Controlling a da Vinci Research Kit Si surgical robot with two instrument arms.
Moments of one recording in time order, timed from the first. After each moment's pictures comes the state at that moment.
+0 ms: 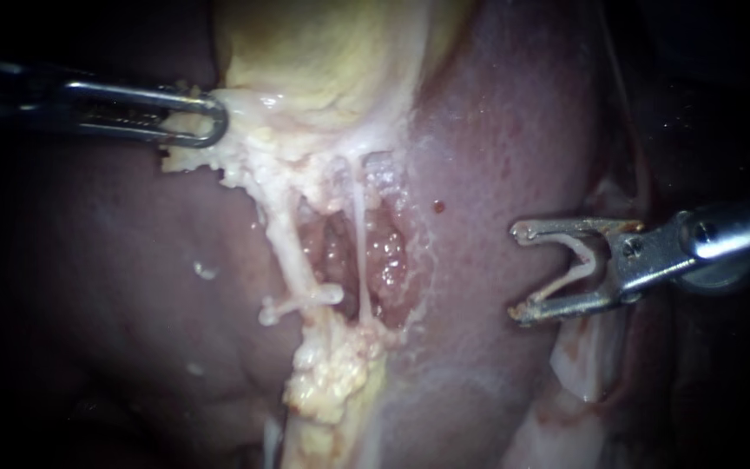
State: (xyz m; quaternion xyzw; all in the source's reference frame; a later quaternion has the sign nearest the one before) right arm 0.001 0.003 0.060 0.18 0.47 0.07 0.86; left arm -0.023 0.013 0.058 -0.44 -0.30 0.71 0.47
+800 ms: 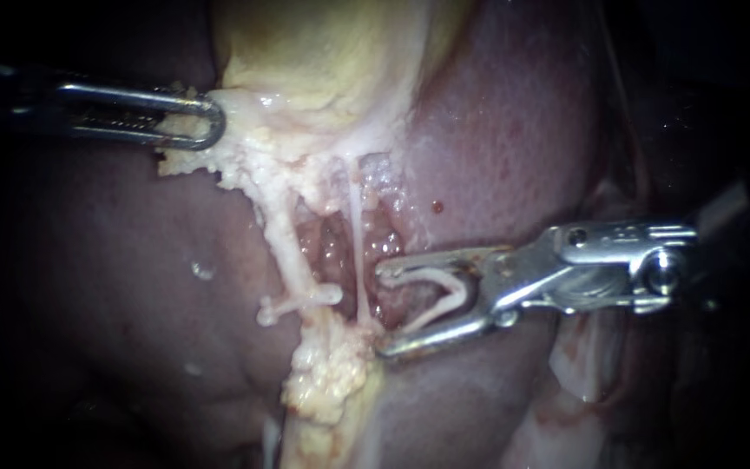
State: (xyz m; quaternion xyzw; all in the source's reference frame) right arm 0.013 0.002 0.063 0.34 0.53 0.14 0.76; left arm -0.023 0.012 0.058 -0.44 -0.29 0.71 0.47
